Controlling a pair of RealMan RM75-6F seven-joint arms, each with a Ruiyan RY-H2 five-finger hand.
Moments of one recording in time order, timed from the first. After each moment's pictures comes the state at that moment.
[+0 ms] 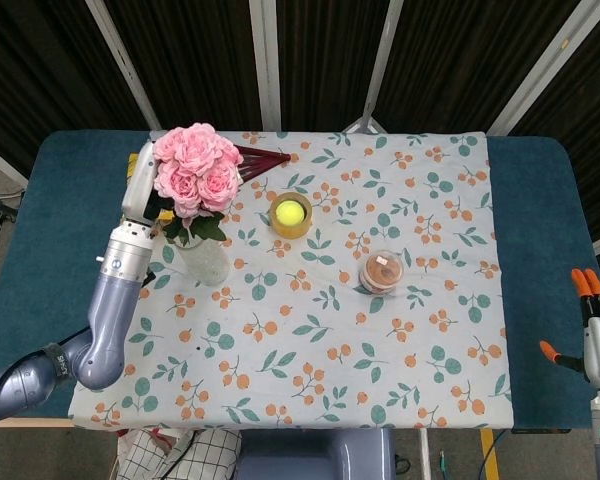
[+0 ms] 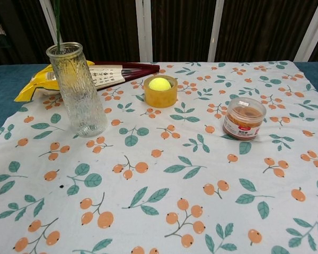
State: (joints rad) left arm -0.80 -1.39 -0.57 -1.67 1.03 1.13 -0.41; right arm 0.08 -1.15 0.16 -1.56 -1.27 1.40 -0.02
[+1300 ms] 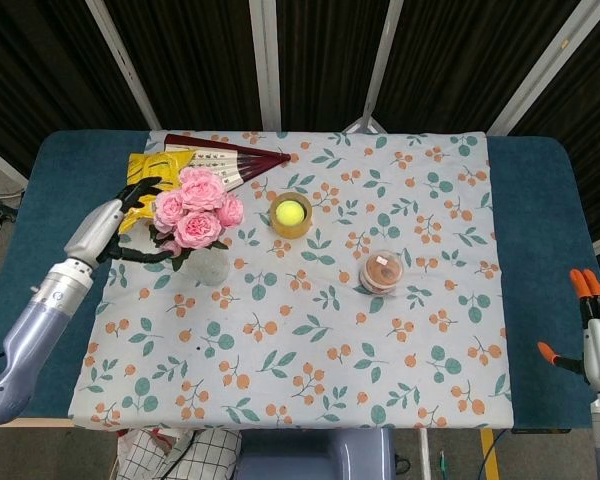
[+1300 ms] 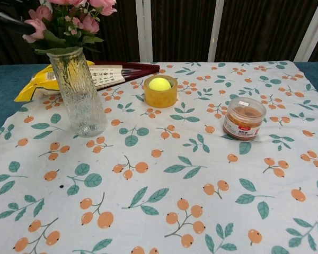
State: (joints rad) left arm -0.63 -1.00 -0.33 -1.83 1.01 0.89 -0.24; right arm 0.07 -1.14 0.15 -1.59 -1.30 1.42 0.00
